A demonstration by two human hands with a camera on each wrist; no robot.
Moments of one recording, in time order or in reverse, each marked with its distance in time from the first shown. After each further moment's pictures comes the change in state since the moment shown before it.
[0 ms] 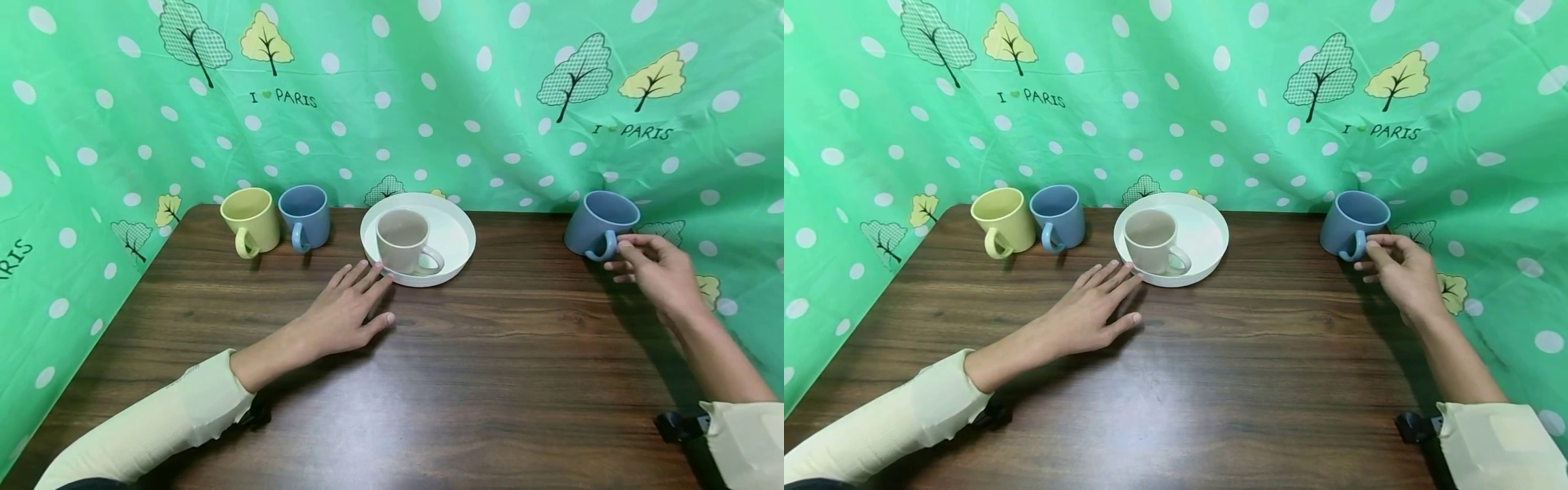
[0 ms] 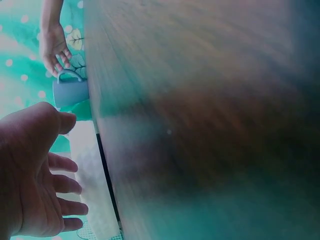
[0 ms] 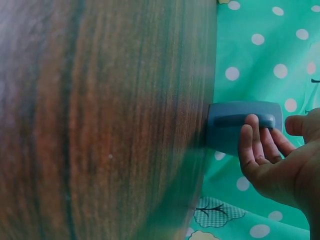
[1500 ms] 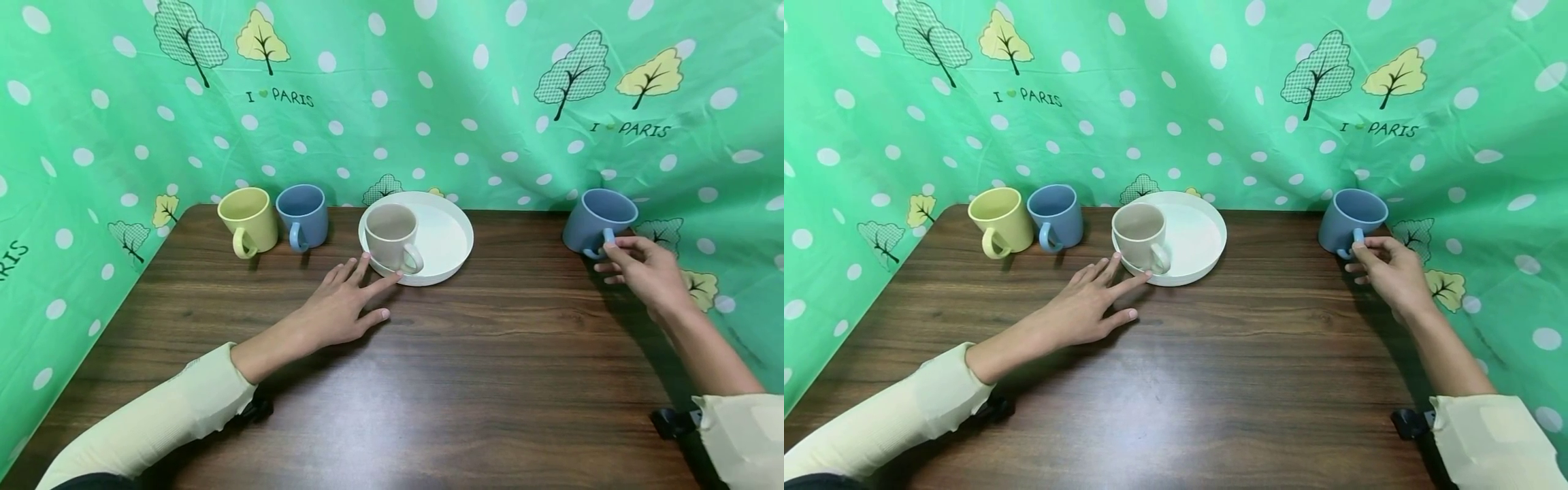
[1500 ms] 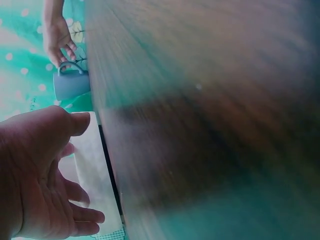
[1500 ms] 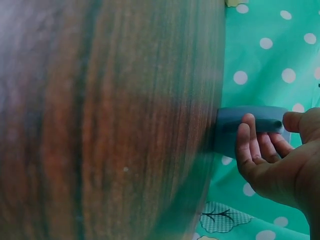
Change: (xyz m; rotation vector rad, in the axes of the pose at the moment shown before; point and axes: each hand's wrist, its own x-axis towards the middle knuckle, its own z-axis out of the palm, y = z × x) left_hand 0.007 -0.005 -0.004 -0.044 -0.116 -0.115; right_hand 0.007 0.006 0.007 0.028 -0.044 0.016
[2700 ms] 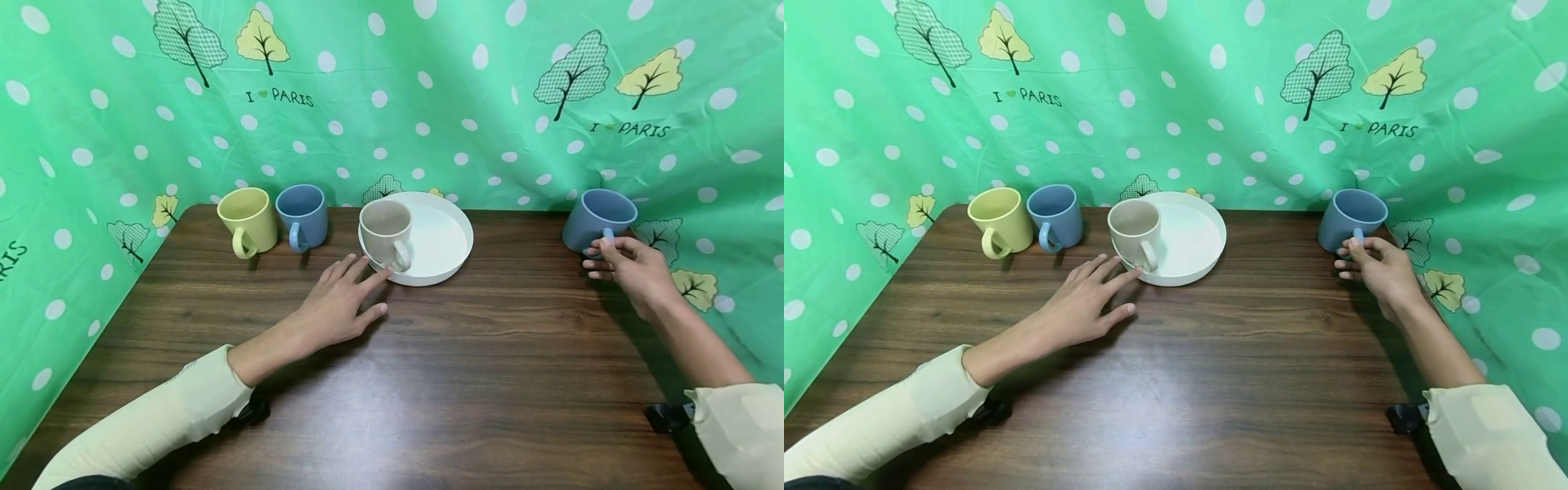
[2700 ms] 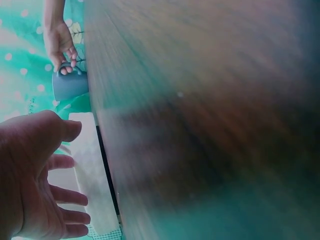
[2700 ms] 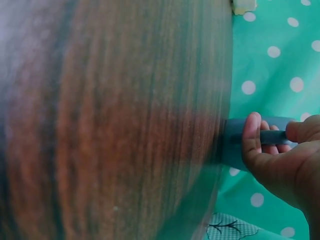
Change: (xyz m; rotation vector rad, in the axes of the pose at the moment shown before) left_hand -0.002 -0.002 0.004 0.046 0.183 0.044; right_hand 0.005 0.003 0.007 0.303 -0.118 0.004
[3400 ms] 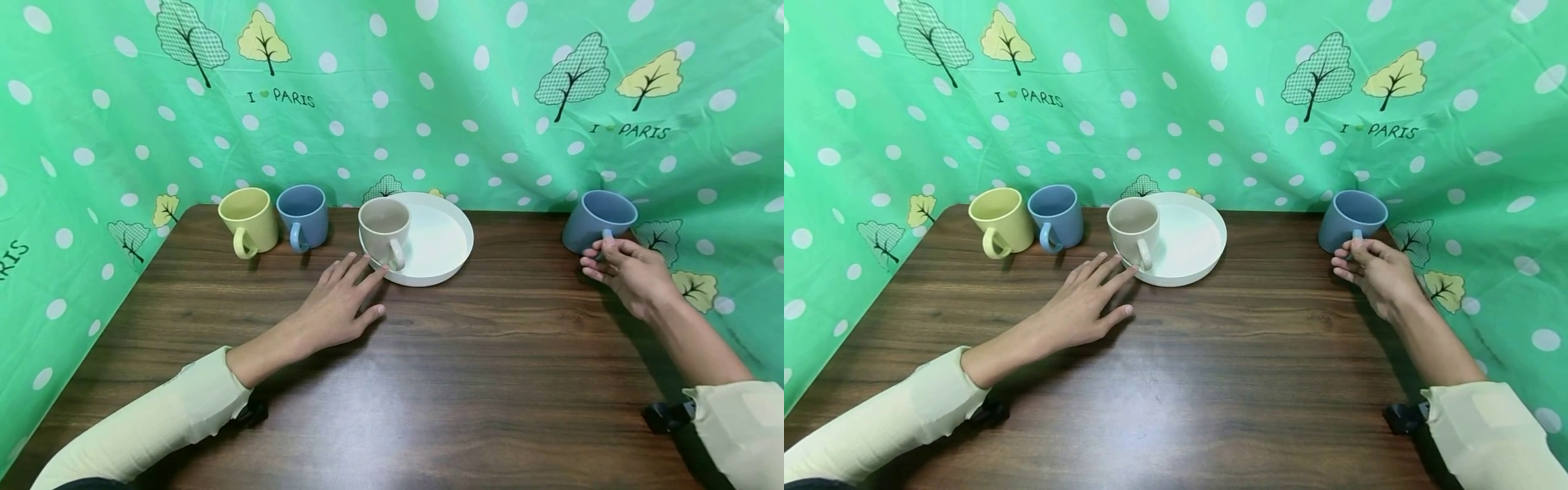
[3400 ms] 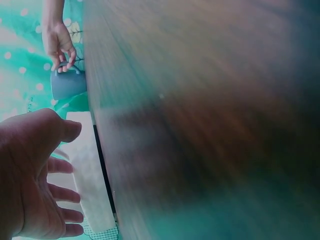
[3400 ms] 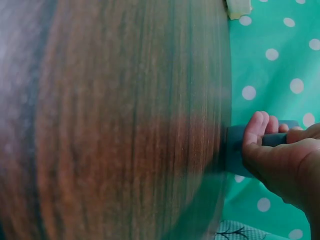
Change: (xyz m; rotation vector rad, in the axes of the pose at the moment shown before) left_hand -0.003 -0.001 0.001 0.002 0.000 0.013; right_hand 0.006 0.000 -0.003 0.443 -0.070 0.111
